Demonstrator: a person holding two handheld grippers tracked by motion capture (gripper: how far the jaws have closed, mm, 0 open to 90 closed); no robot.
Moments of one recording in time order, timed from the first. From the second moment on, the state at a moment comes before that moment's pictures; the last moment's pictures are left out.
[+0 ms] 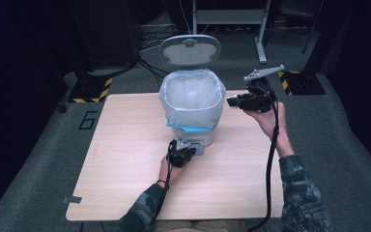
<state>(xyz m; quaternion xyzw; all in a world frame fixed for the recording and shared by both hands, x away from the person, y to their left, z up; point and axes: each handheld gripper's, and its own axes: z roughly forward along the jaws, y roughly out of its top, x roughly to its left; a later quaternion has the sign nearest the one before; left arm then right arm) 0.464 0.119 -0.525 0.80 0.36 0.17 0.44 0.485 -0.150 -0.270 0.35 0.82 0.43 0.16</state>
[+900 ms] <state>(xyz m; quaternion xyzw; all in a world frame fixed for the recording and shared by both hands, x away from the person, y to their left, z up) 0.465 0.120 -0.525 0.80 0.36 0.16 0.45 0.503 -0.116 -0.232 0.33 0.83 0.42 0.17</state>
